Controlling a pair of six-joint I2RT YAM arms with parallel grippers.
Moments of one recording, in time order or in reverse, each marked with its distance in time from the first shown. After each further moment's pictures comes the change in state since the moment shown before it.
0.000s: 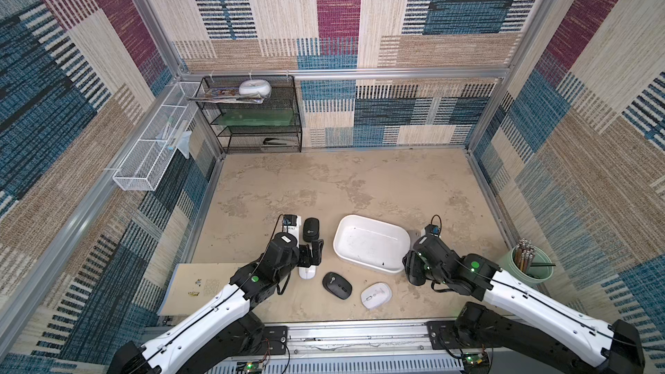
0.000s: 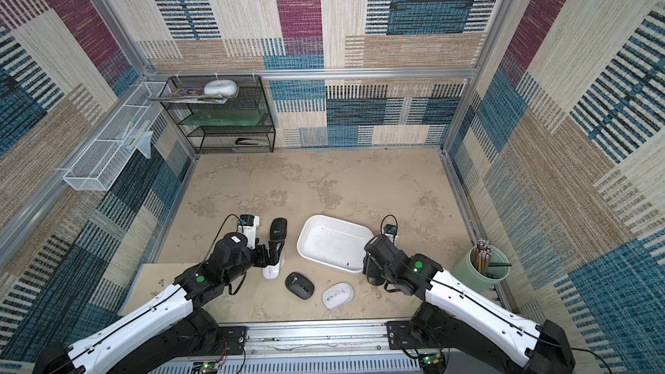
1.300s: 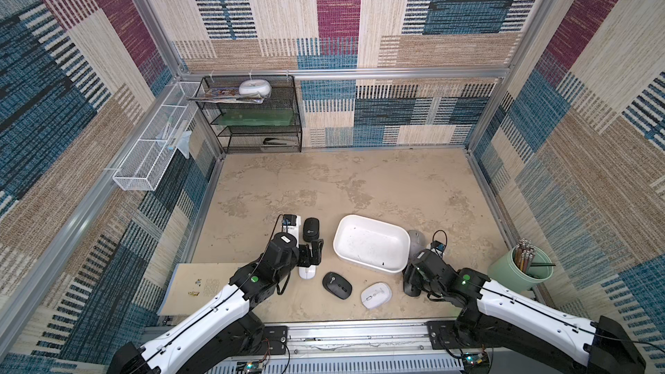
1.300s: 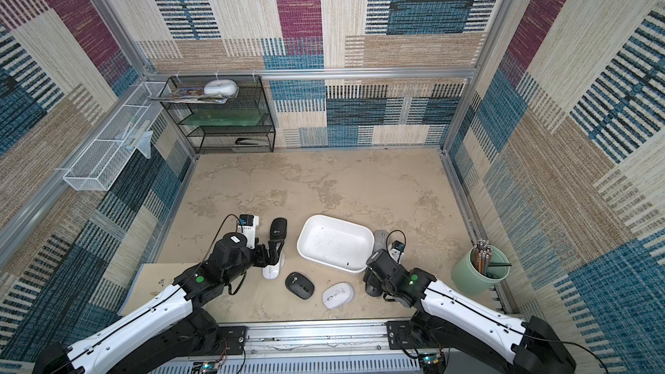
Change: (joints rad) left arm 0.000 -0.005 0.000 0.000 -0.002 -0.002; right arm 0.000 0.005 -0.226 0.192 -0.014 0.209
